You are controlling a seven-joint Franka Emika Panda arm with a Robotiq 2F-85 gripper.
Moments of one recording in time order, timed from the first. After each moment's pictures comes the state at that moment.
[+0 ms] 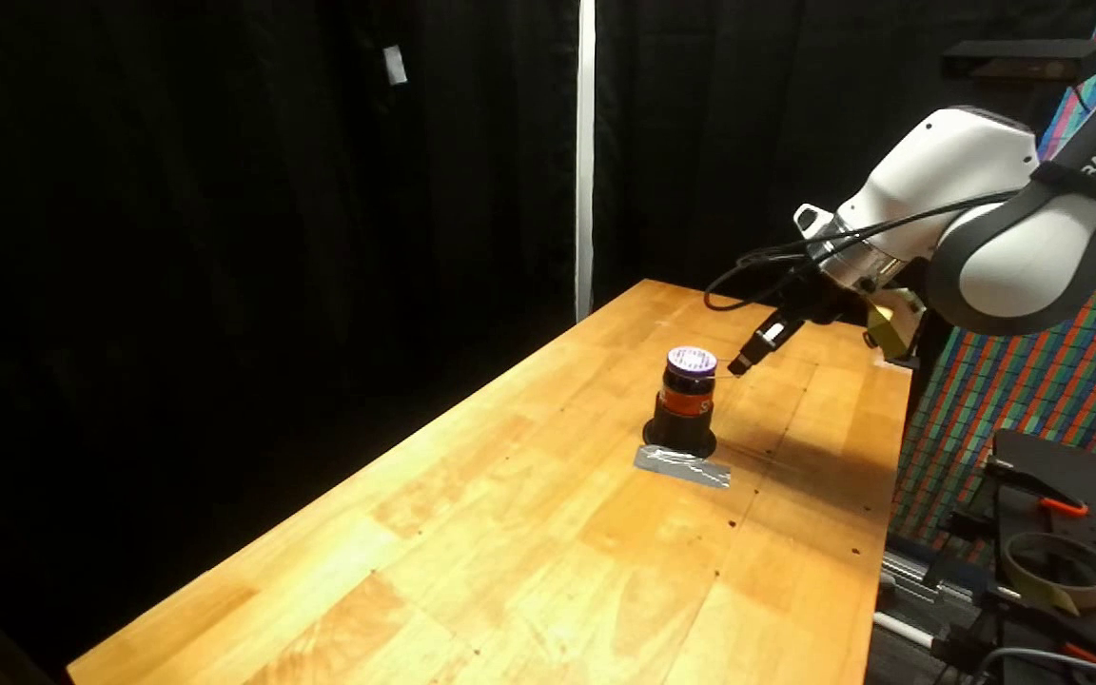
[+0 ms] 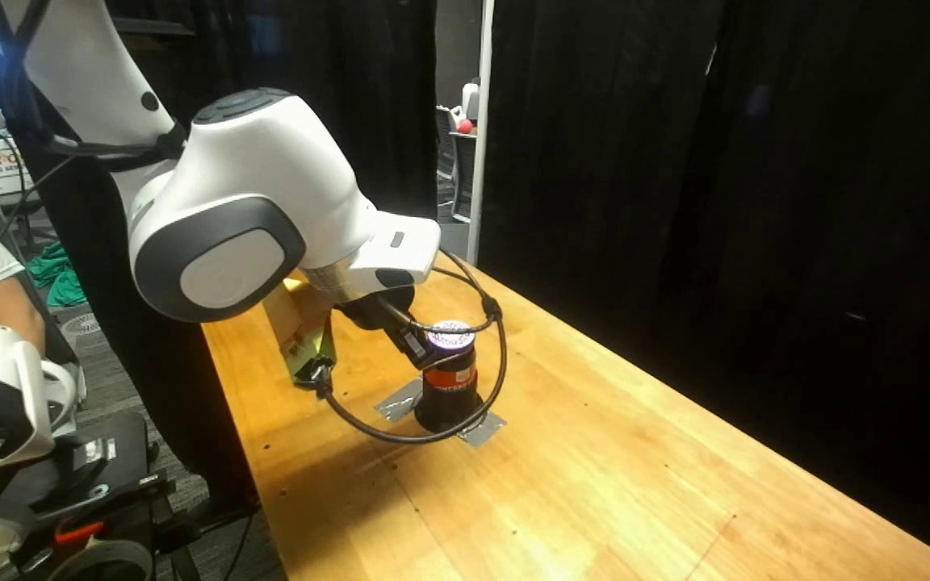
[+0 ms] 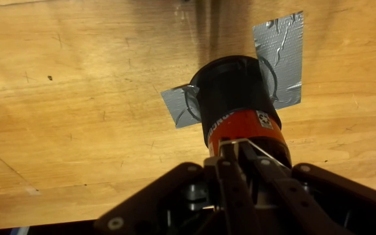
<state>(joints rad) 0.05 0.09 0.07 -2.70 0.06 3.29 0.07</state>
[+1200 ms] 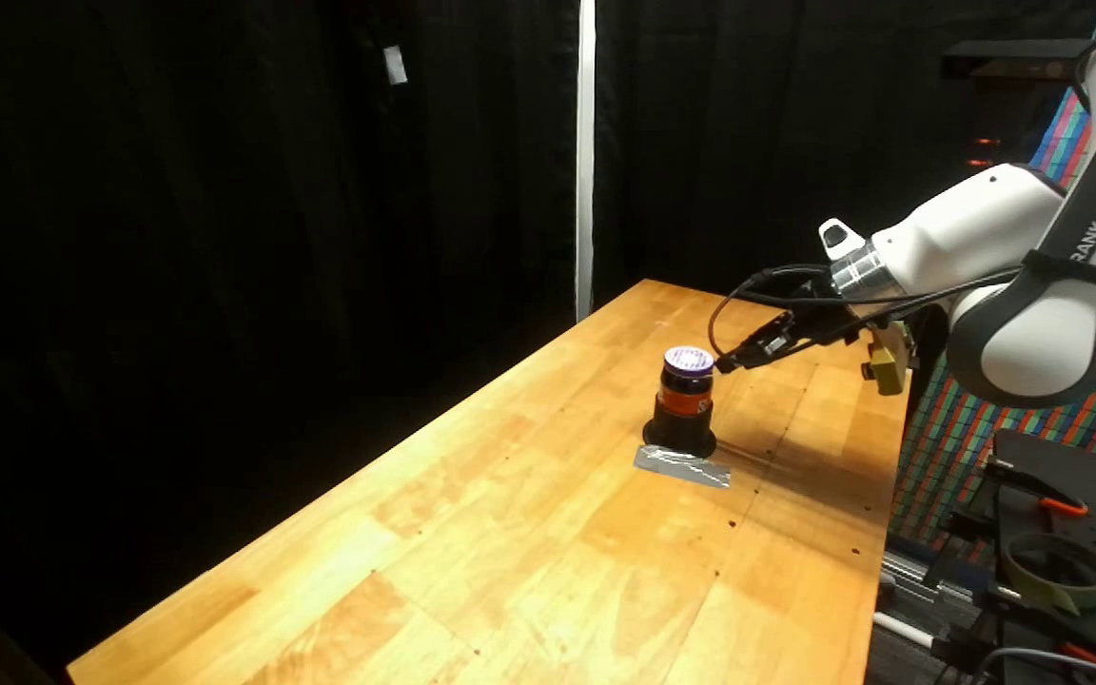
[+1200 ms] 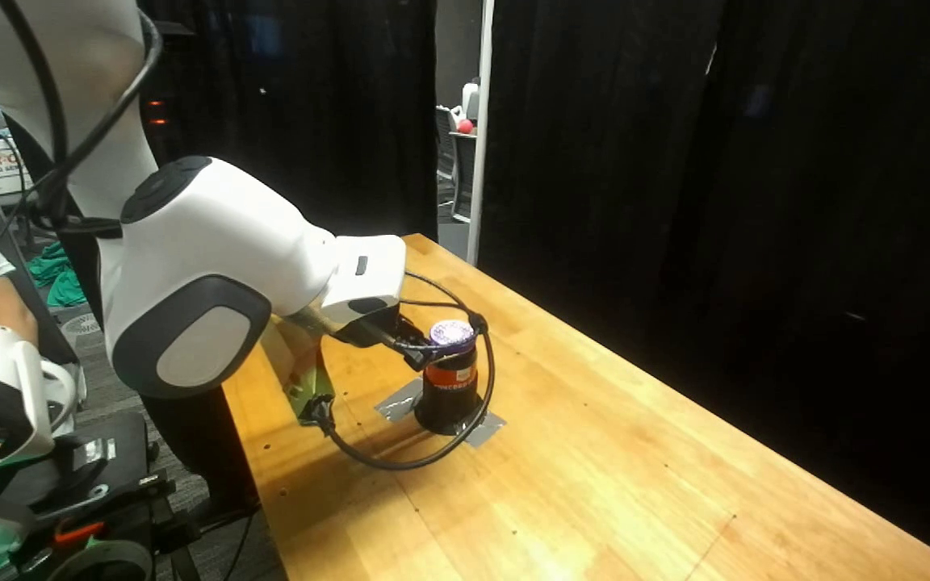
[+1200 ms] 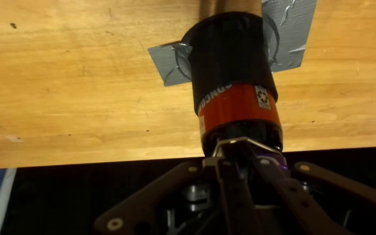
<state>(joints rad) 0.05 0.25 0.08 -2.75 0.01 3.78 0.05</state>
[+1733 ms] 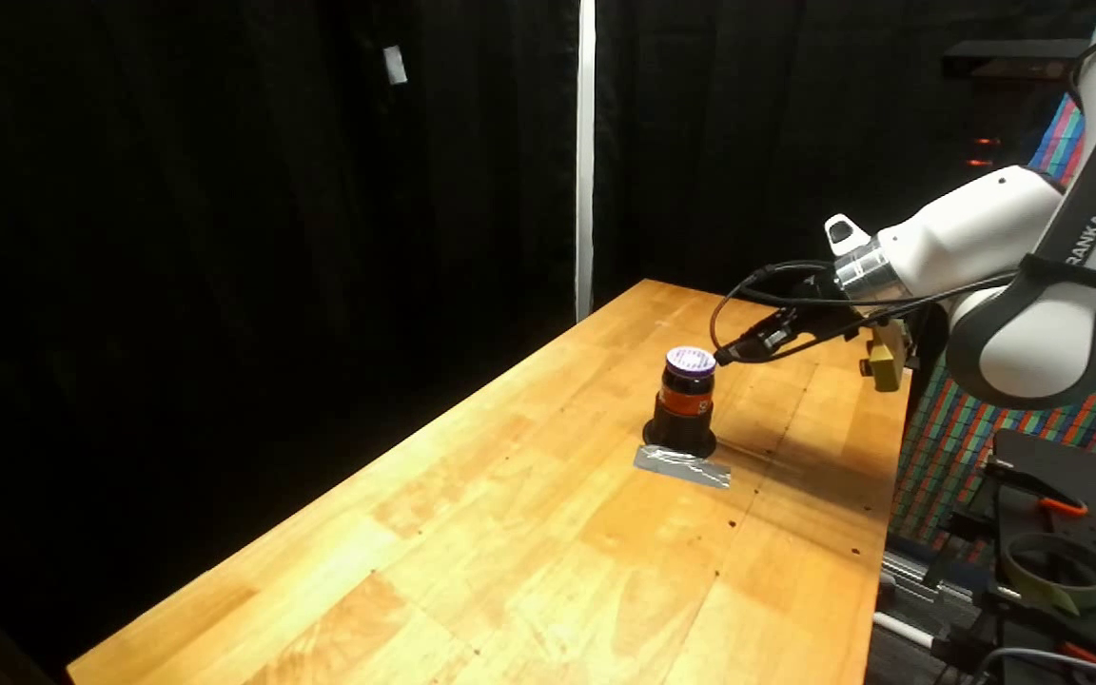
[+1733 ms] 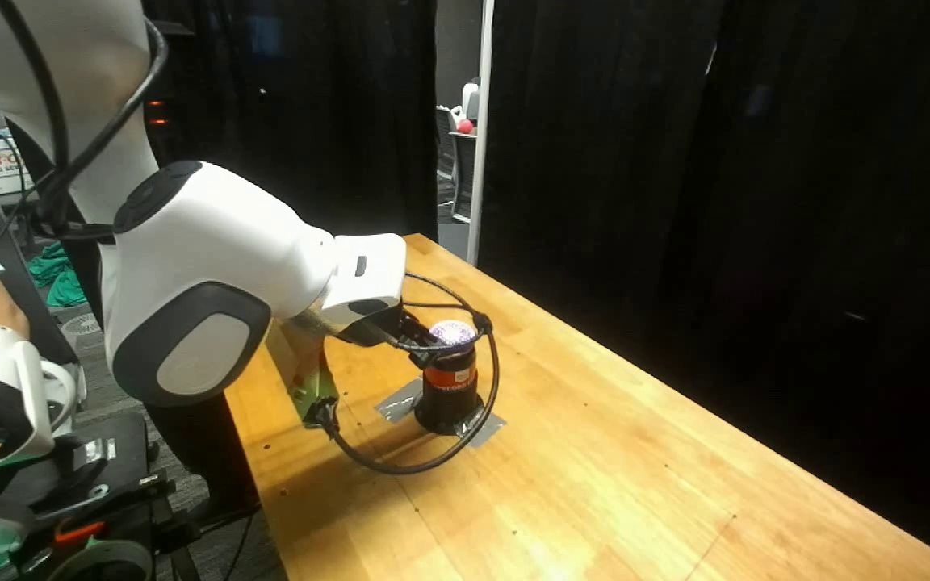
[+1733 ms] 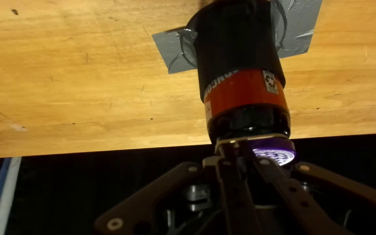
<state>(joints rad) 0.04 0.26 0.07 -2.75 0.00 3.84 0.06</state>
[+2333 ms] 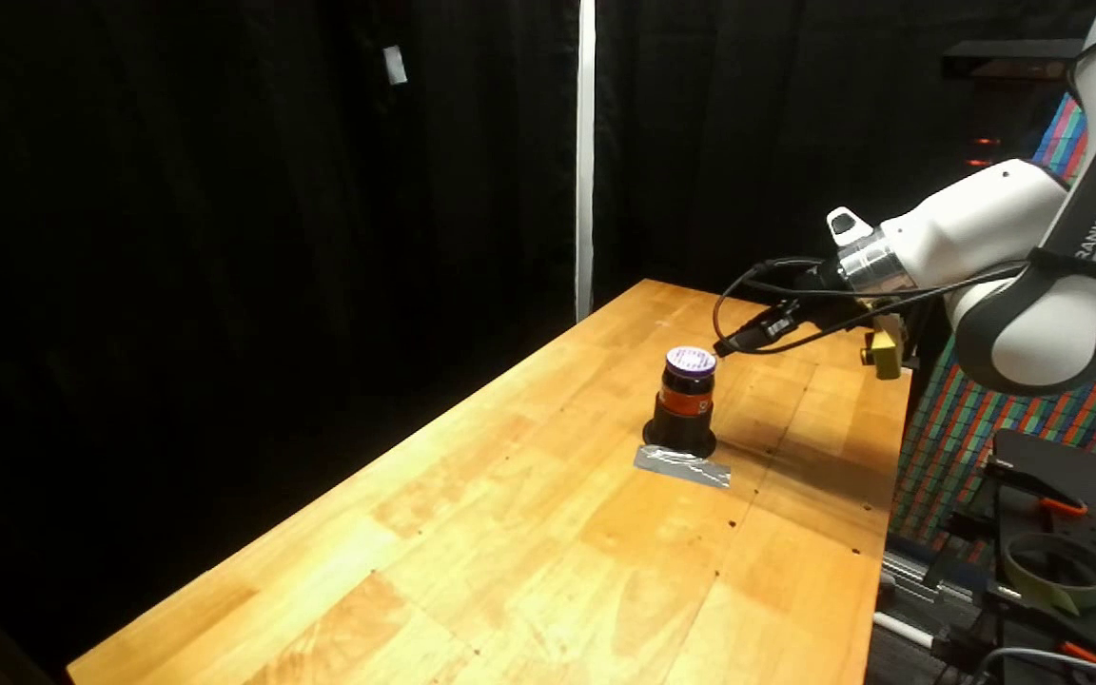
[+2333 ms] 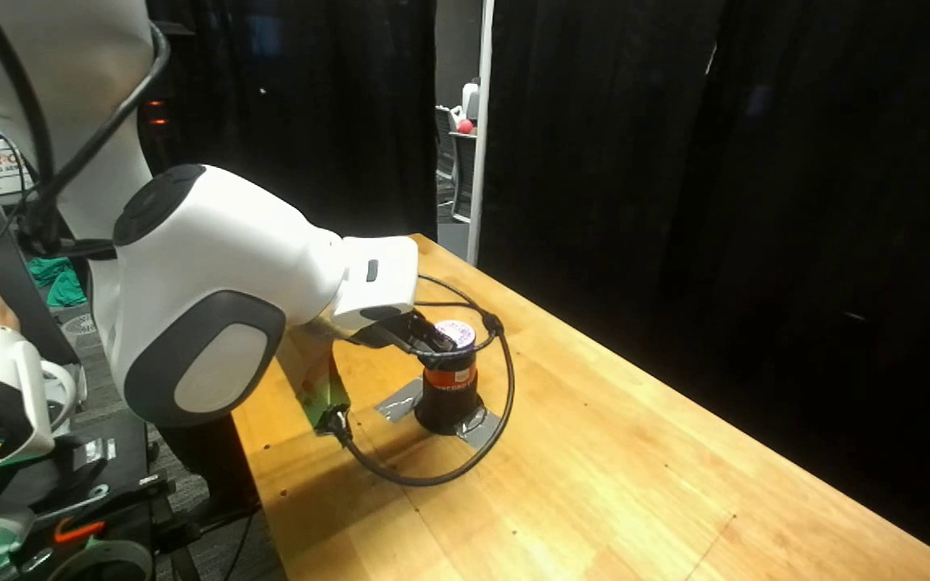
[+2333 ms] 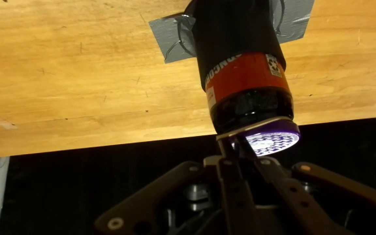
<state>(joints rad) -0.06 0.26 0.07 -2.74 -0.20 3.86 0.16</state>
